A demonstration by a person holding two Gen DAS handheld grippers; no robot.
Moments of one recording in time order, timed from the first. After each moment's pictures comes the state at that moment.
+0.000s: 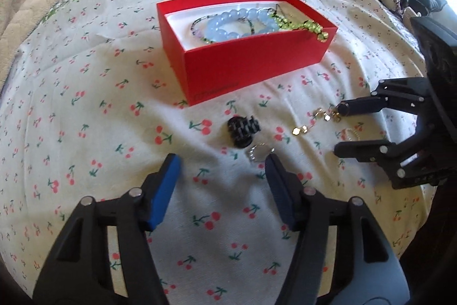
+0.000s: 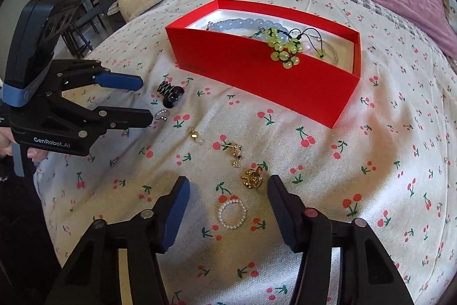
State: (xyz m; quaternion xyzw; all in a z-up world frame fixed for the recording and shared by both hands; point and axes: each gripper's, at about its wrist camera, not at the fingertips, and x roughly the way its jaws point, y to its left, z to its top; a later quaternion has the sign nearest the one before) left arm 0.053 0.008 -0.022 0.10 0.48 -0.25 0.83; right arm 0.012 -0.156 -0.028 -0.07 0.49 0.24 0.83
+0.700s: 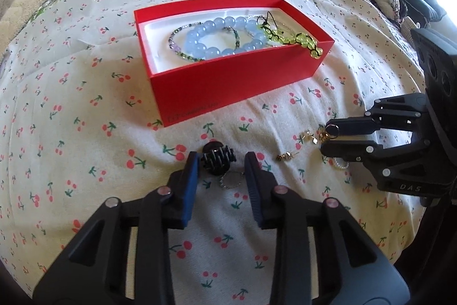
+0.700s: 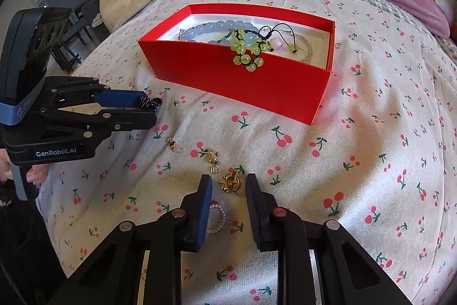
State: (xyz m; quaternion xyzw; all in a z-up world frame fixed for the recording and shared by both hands) left arm 0.066 -0.013 -0.023 0.08 0.49 -0.25 0.83; right arm 0.019 -0.168 -0.026 -0.05 0.50 0.21 0.84
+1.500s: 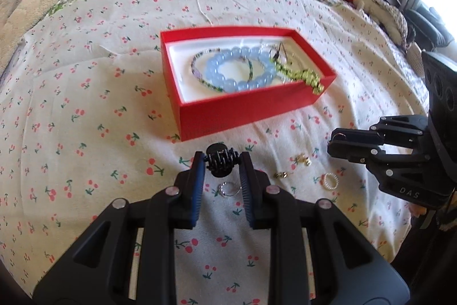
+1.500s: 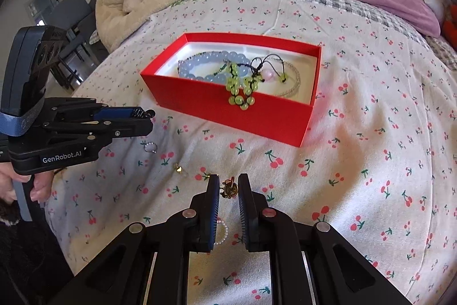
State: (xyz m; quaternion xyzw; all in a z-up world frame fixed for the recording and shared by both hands) left arm 0.073 0.004 0.007 0.03 0.49 -0.23 0.84; right arm 0.025 -0.173 0.003 -0.02 0.48 0.20 0.85
